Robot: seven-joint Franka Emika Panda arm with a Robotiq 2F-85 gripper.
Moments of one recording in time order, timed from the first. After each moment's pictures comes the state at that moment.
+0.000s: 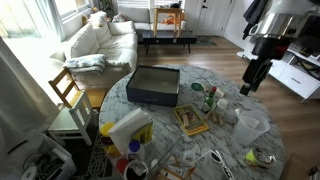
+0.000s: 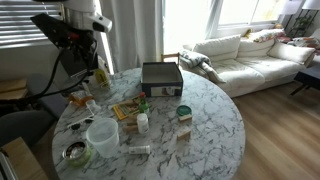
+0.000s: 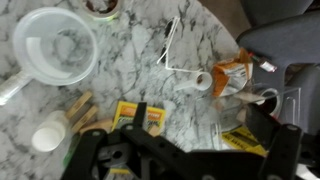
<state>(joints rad) -0.01 -0.33 -0.14 -2.27 0.23 1.80 -0.17</state>
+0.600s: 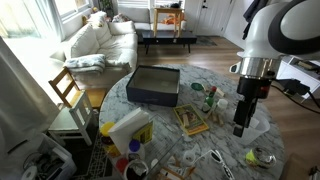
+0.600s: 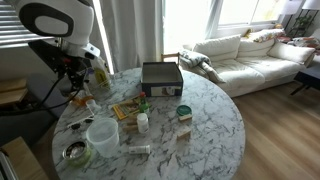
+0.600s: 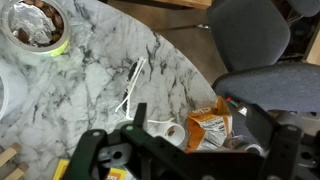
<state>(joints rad) 0.05 -0.27 -0.06 -2.42 0.35 1.84 -0.23</state>
